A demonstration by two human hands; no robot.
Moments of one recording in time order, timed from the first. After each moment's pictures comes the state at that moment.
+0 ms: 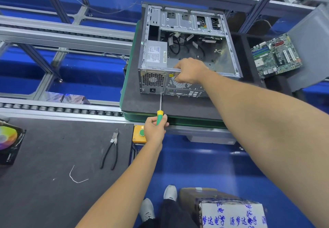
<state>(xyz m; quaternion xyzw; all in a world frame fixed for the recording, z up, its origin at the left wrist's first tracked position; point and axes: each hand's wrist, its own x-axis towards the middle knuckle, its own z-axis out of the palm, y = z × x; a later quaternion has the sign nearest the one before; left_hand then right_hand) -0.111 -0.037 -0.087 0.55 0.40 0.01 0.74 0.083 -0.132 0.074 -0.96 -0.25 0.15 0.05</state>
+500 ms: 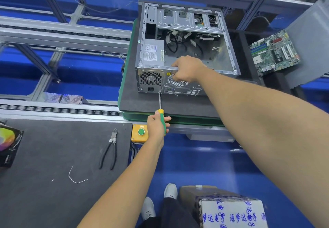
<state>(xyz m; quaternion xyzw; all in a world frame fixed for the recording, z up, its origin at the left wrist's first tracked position) -0.094 -0.042 -0.073 0.52 0.42 -0.05 0.74 0.081 -0.130 0.076 -0.96 -0.23 0.15 0.07</state>
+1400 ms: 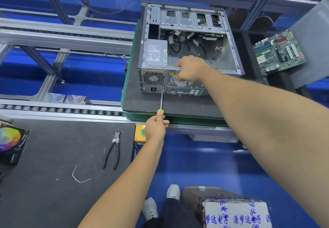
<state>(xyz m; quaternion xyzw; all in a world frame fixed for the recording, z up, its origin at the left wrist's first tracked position) -0.101 -0.031 -0.082 0.62 0.41 -0.05 0.66 0.083 -0.131 0.073 -0.96 -0.23 0.15 0.06</state>
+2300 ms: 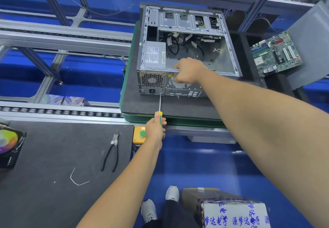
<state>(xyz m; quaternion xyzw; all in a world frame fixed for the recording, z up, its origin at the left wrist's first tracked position) -0.098 -0.032 -0.075 0.56 0.44 -0.08 0.70 0.086 -0.132 0.071 -0.96 -0.23 0.15 0.07</state>
